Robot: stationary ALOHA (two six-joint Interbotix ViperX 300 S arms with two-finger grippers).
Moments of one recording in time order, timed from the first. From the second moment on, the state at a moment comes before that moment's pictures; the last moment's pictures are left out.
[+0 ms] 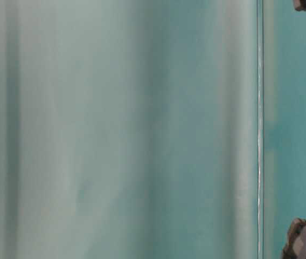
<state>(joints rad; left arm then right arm) -0.27 0.30 0.88 -0.06 -0.95 -0.12 0.51 0.39 0.82 0.72 -1.06 -0.24</state>
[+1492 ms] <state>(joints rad) -0.26 0.25 0.91 -0.05 -0.84 -0.12 0.51 0.29 0.87 0.72 -0.95 -0.23</state>
